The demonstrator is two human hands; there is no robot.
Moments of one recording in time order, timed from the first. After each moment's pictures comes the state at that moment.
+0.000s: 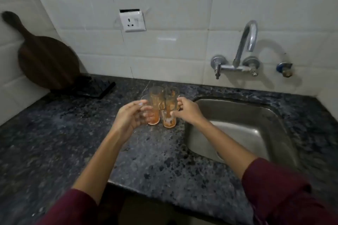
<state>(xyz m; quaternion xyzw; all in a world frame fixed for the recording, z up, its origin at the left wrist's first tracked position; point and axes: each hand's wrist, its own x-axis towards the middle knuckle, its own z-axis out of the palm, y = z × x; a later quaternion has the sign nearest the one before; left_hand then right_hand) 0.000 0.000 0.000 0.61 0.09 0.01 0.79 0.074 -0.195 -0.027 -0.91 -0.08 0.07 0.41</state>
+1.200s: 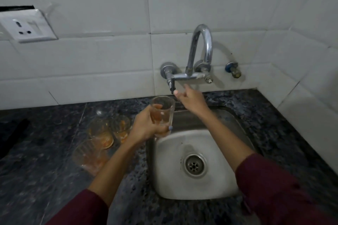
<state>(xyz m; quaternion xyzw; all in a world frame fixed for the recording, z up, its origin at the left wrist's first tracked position) 0.182 -0.142 -0.027 0.84 -0.14 -0.09 0.52 0.195 -0.327 0.002 -0.93 0.09 -0.08 0.35</state>
